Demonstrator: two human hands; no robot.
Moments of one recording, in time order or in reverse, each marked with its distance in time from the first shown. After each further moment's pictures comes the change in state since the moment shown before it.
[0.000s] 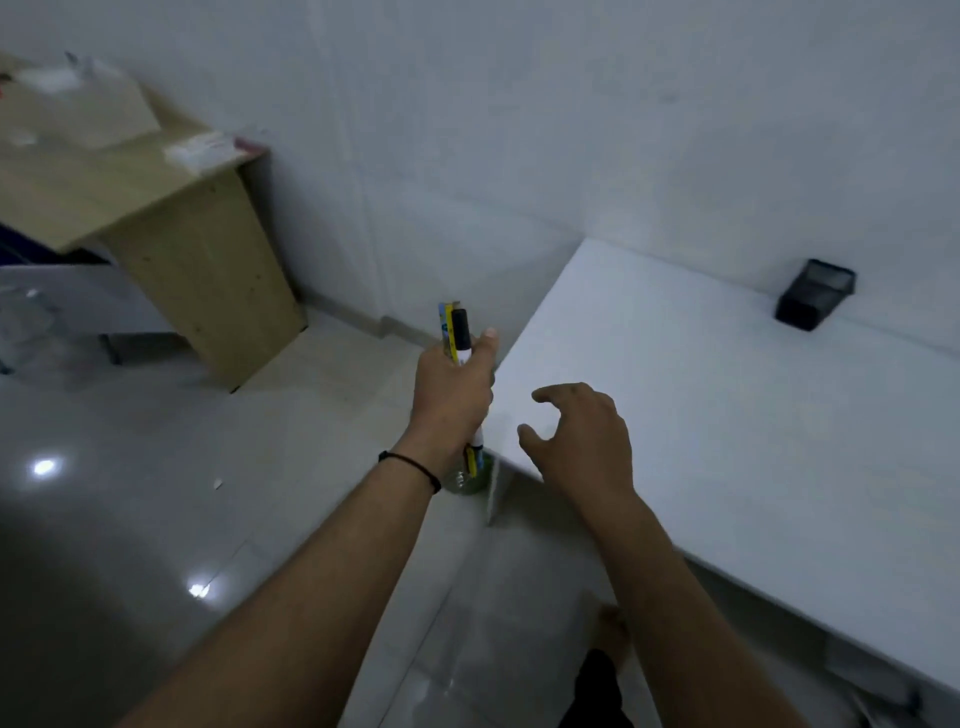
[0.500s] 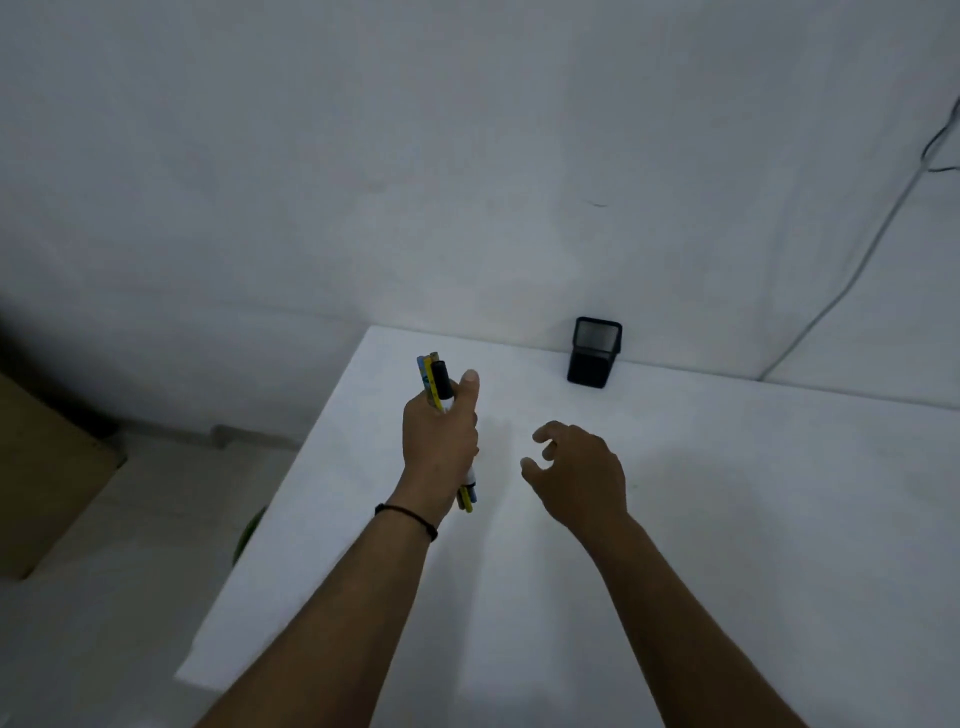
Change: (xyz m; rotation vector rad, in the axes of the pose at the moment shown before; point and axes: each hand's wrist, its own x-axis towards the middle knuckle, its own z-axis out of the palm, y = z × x) left_hand 0.067 0.019 0.369 0.101 -0.210 -0.051; right_hand 0.156 0.296 -0.150 -0.024 0.051 0.365
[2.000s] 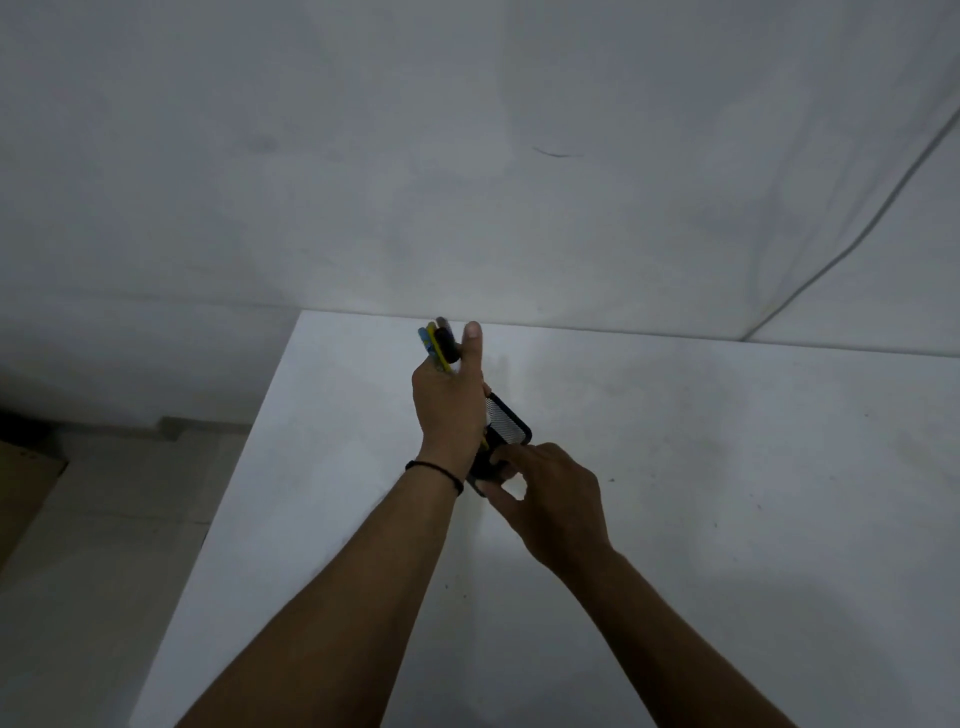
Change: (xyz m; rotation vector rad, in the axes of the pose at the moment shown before) left_hand 0.092 -0.027 0.108 0.012 0.023 -0.008; right_hand 0.034 0.043 0.027 -0.001 0.117 -0.272
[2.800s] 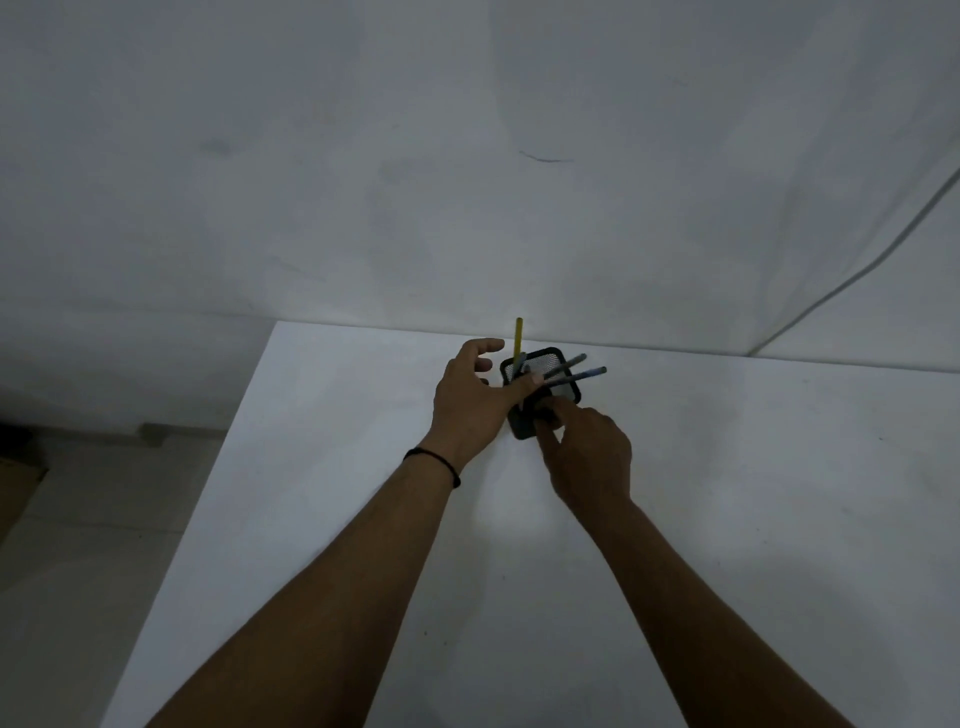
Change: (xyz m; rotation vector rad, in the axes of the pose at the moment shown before) left_hand 0.044 -0.019 0.038 0.345 -0.381 0.034; right_hand 0.074 0.069 0.004 -0.107 0.073 0.236
